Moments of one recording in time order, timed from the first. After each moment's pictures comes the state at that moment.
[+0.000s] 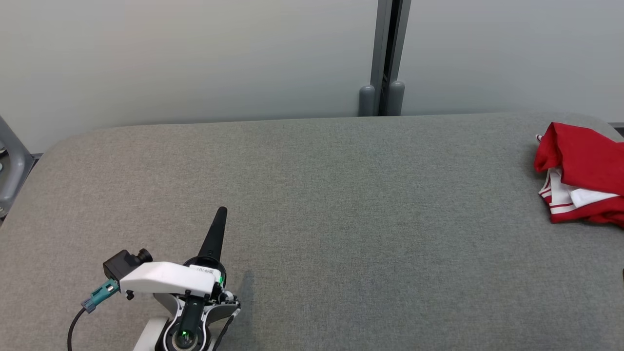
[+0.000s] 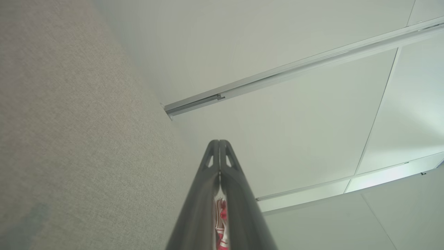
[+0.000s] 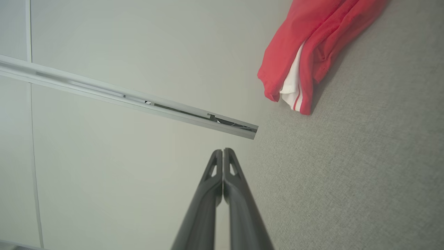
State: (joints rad) left arm -0.23 0.05 -0.26 0.38 -1.46 -0.11 -0.05; right arm 0.13 -0.07 -0.31 0.05 1.41 0.13 0.07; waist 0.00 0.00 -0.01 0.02
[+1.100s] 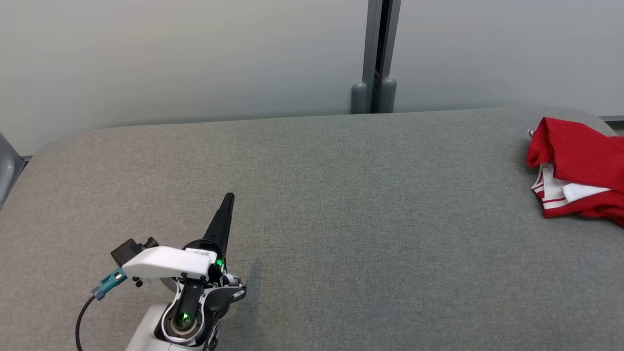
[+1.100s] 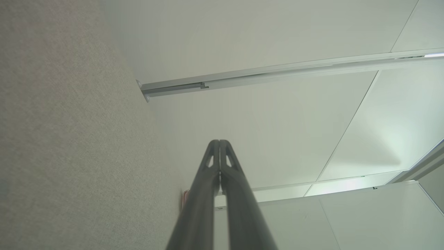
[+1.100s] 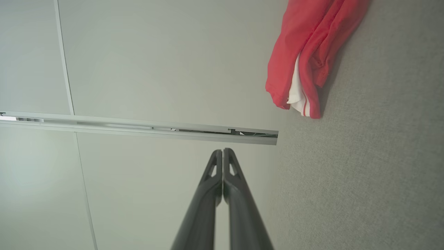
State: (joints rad) left arm -0.30 0.05 -0.29 0.42 -1.68 -0.13 0.00; right arm 0.16 -0.06 -0.40 0.00 1.66 0.13 0.14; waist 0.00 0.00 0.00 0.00
